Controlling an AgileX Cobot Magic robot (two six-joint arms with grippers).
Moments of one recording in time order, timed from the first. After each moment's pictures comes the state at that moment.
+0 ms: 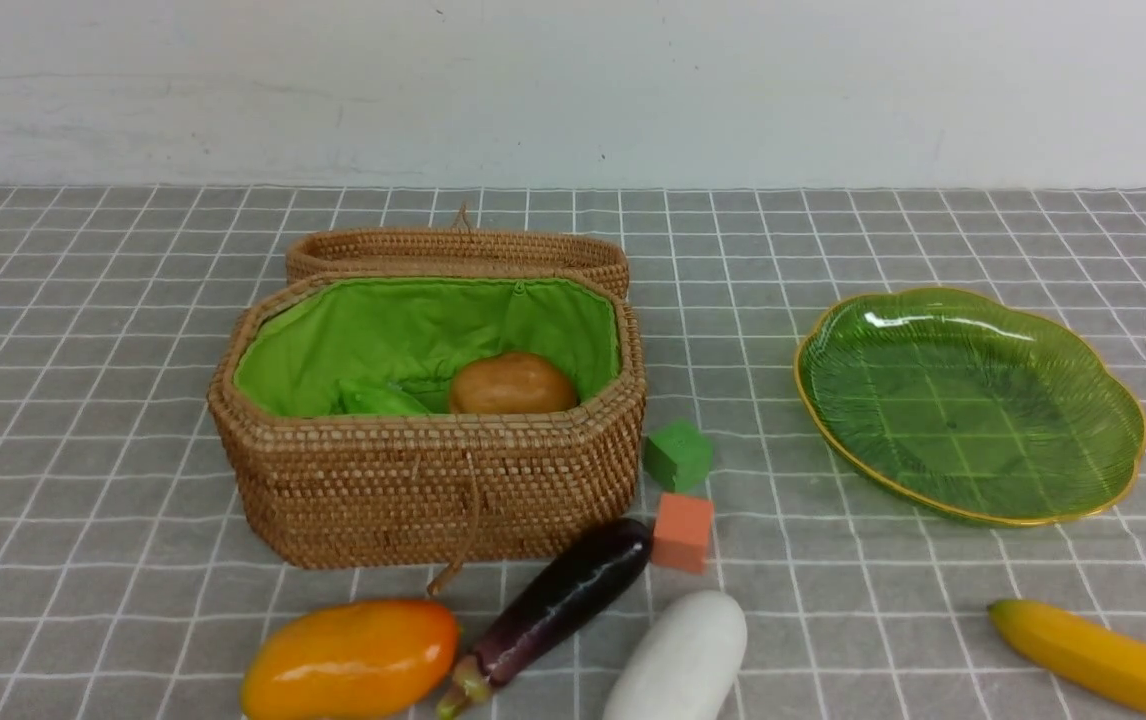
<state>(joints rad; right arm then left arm) -0.09 1.53 -1.23 -0.16 0.67 0.24 -0.04 -0.01 0.03 0.21 0.39 -0.27</state>
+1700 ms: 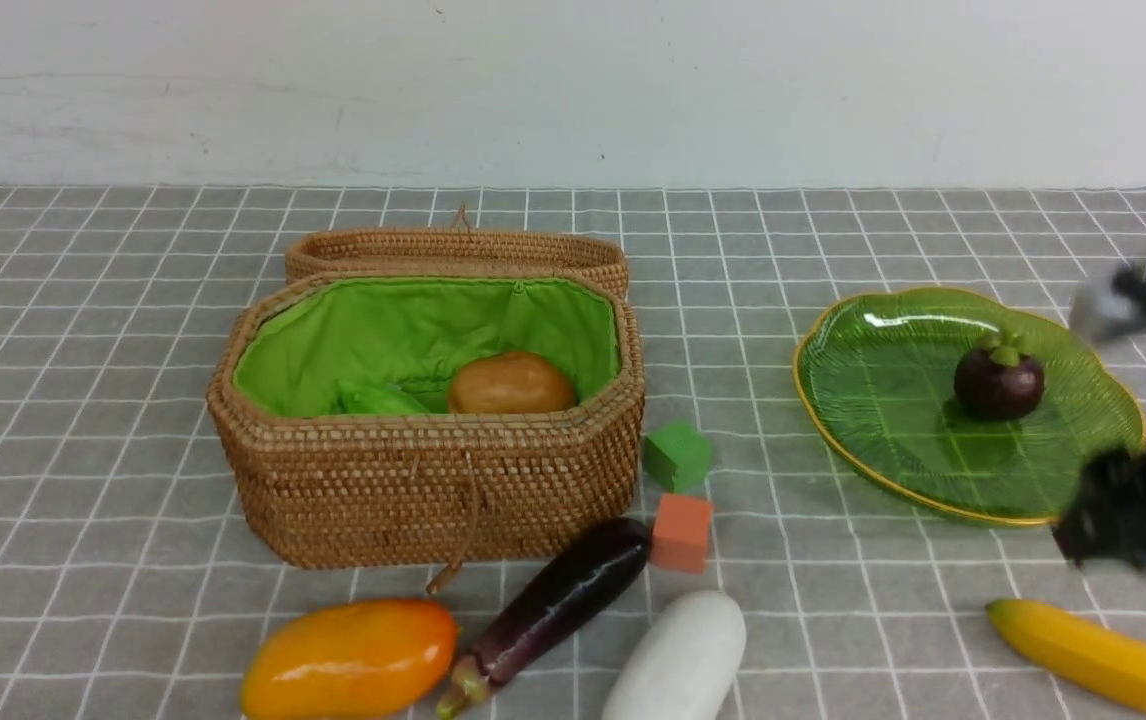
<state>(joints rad) 0.07 1.32 -0.90 0.12 0.85 -0.31 -0.04 -0.01 0.03 0.21 0.39 -0.27</state>
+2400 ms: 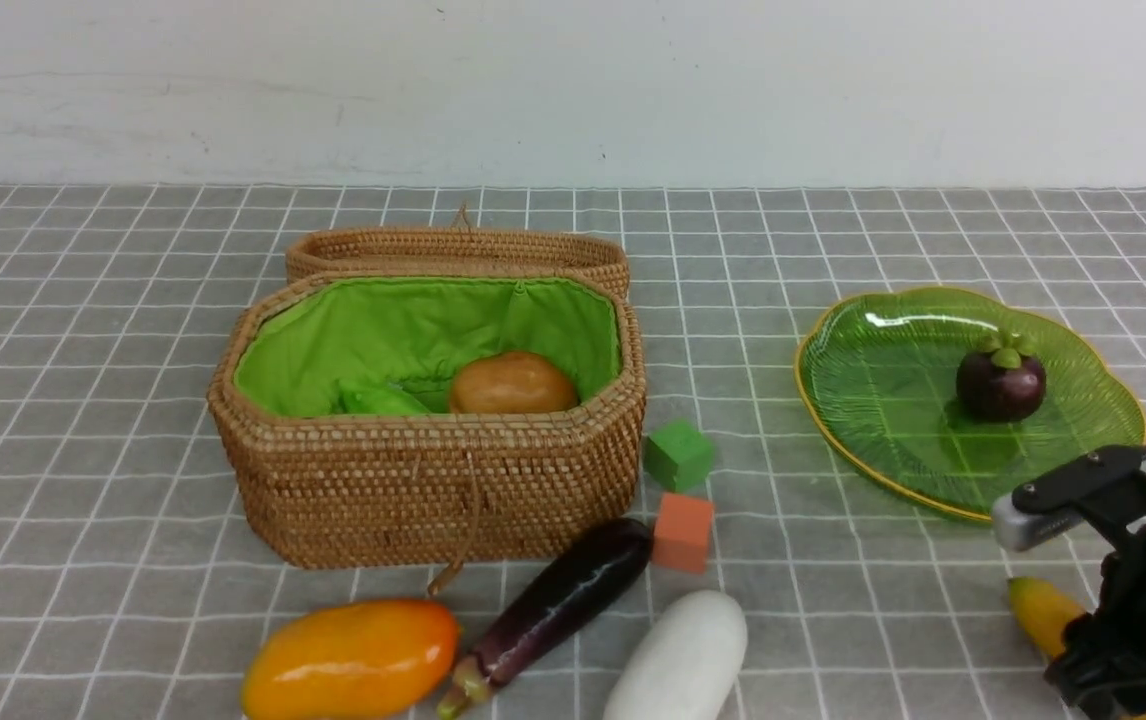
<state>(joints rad) 0.07 1.66 -0.83 -0.09 0.70 -0.24 -0.04 -0.01 0.03 0.21 0.39 -0.27</state>
